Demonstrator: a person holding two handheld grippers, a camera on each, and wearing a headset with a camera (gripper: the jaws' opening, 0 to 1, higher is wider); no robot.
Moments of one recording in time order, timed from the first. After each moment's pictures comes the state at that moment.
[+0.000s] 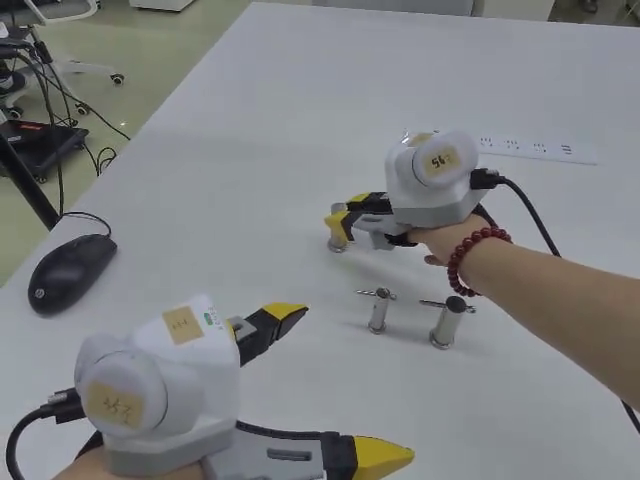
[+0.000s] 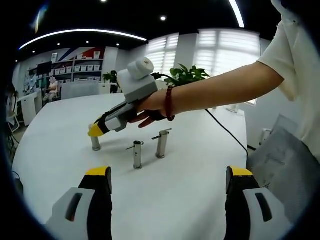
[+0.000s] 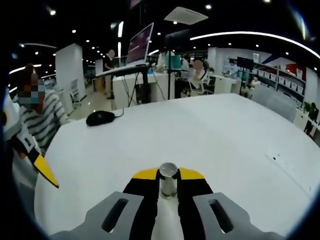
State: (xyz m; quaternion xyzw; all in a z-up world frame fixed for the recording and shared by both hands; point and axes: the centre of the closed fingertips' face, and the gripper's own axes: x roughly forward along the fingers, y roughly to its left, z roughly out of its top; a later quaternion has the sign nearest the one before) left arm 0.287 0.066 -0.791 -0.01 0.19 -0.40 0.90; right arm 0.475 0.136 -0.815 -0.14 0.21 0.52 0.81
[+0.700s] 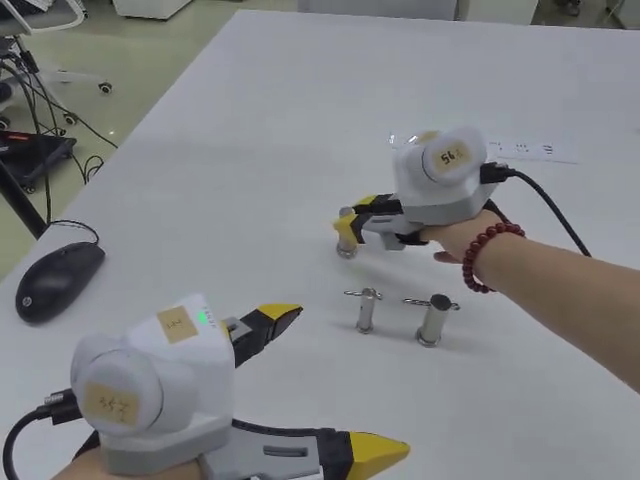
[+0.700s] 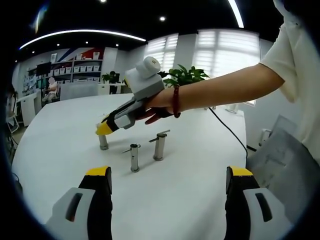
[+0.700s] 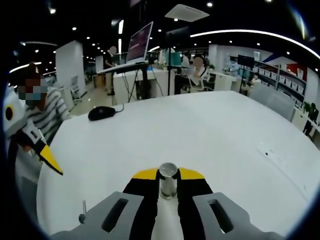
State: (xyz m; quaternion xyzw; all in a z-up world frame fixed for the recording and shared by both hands) left arm 0.288 0.059 -0.788 -0.01 0.19 -0.40 0.90; right arm 0.475 0.106 -0.810 -0.15 0.22 0.52 0.81
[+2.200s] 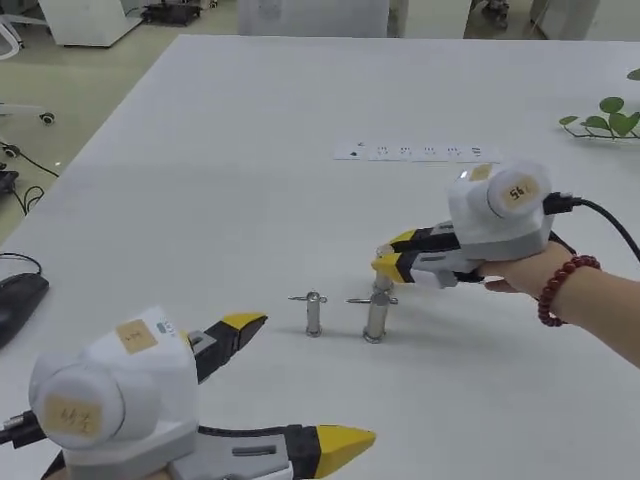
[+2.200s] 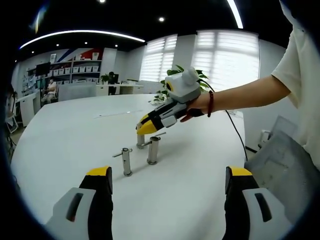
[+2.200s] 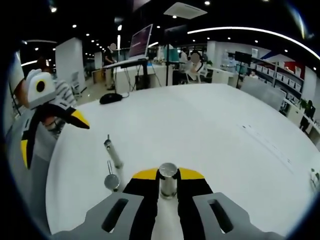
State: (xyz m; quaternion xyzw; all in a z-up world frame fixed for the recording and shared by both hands) left arm 0.285 0.042 -0.784 -0.01 0.19 -0.40 0.90; right arm 0.430 -0.008 -0.810 -0.17 0.24 0.51 0.81
